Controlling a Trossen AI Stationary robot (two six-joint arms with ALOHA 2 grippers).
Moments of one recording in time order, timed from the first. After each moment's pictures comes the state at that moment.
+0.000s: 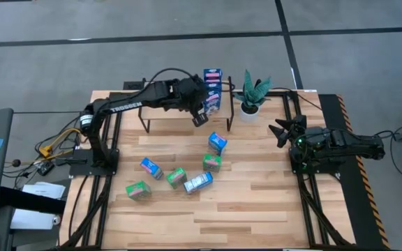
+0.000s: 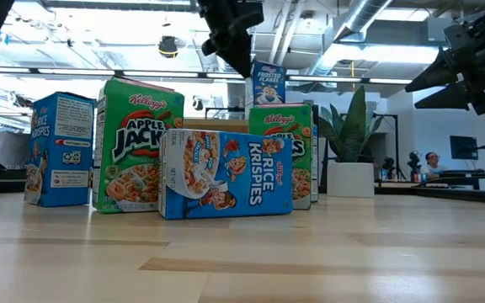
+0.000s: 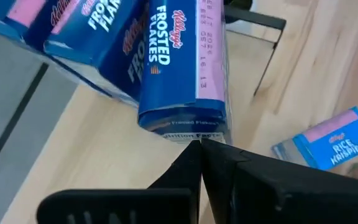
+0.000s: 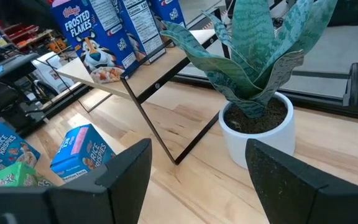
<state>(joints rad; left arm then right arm) 0.28 1.82 1.86 -0.87 -0.33 -0.01 0.03 0.07 0.32 -0.60 0.71 0.62</state>
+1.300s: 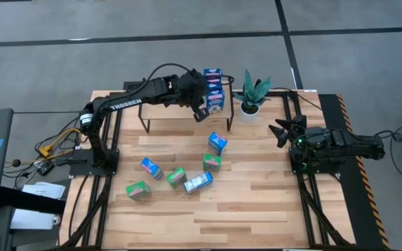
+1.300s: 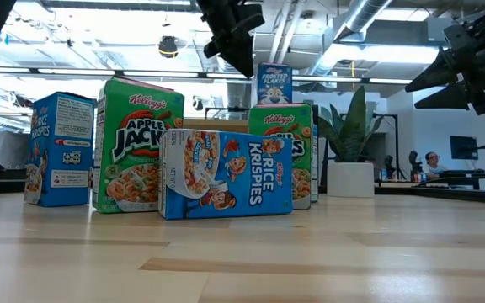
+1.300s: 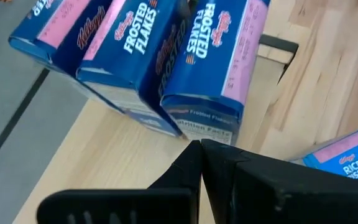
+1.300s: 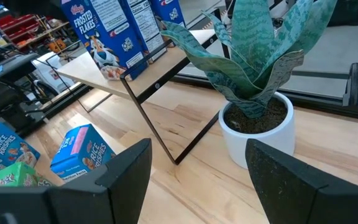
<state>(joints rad) 0.31 1.82 1.86 -0.83 -0.30 0.00 0.03 0.07 0.32 -0.60 0.71 0.62</state>
